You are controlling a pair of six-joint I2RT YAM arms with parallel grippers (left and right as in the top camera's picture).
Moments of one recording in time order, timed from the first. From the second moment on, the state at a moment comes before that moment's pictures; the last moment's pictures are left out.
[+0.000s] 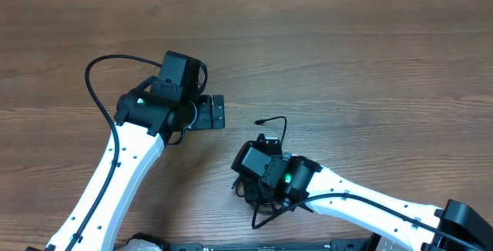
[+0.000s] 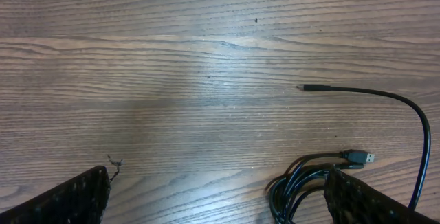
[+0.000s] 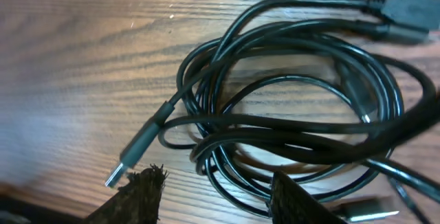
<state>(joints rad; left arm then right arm) -0.33 1.39 1.25 -1.02 0.01 -0.37 1.05 1.49 0.95 -0.73 0.01 1.03</state>
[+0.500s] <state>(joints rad) -0.33 1.39 1.25 -1.02 0.01 -0.36 1.05 1.56 0.95 -0.66 0.06 1.19</state>
